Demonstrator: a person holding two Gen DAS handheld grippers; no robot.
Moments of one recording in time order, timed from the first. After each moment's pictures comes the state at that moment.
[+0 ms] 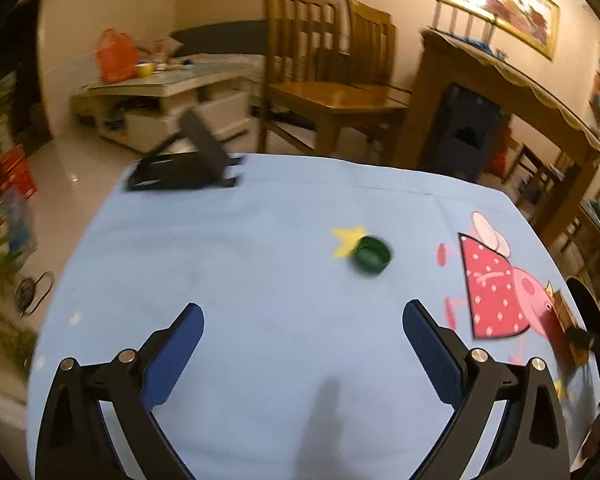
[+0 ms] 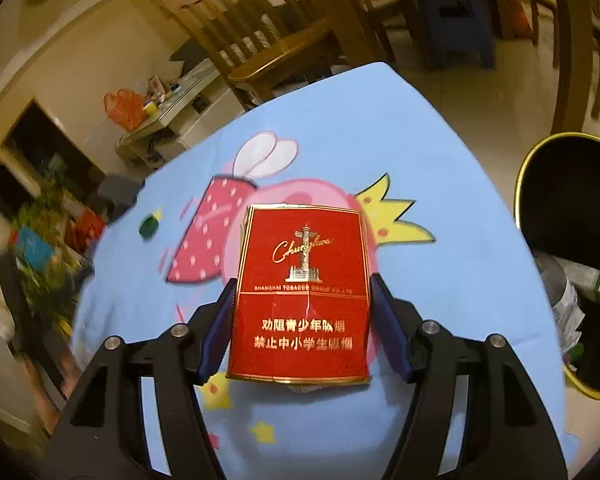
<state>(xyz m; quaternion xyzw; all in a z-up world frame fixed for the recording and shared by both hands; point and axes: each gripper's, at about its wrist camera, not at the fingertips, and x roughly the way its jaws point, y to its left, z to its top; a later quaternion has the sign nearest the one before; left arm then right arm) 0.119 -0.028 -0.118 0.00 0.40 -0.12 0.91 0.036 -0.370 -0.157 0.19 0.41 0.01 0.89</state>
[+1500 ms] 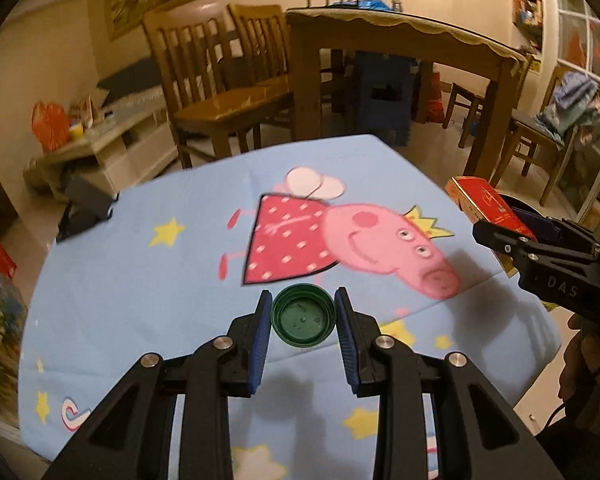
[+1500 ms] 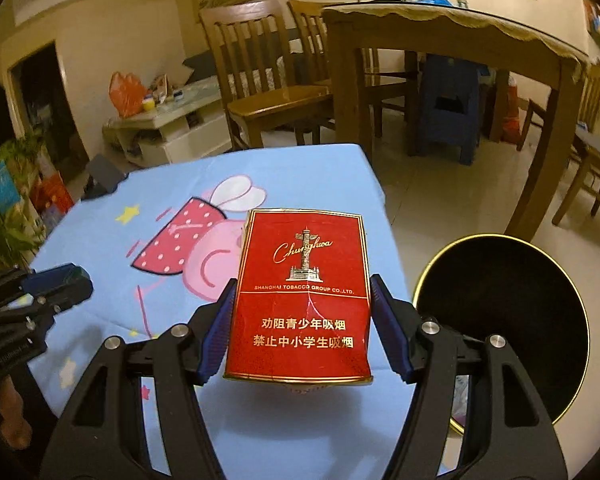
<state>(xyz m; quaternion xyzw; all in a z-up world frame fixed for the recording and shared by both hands) 0.001 -0.190 -0.099 0.12 0.37 -0.19 0.90 -0.033 -0.397 -0.115 0.09 0.33 -0.02 0.94</state>
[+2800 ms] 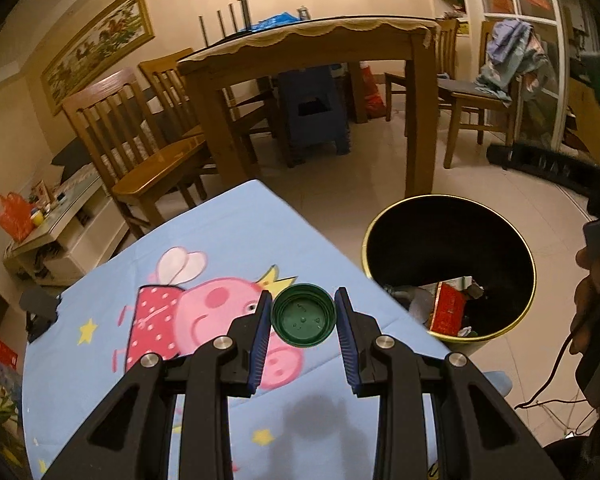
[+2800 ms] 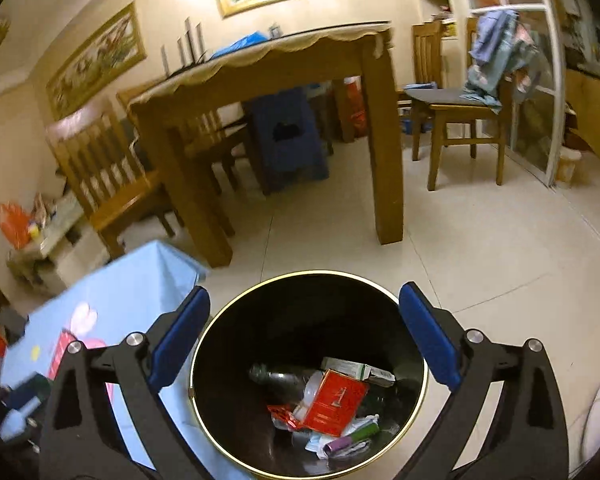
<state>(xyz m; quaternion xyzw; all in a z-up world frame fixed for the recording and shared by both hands) -0.032 -0.350 -0.091 0.21 0.31 -0.27 0.88 -0.125 -0.588 -0.094 0.22 0.23 -0.28 0.91</state>
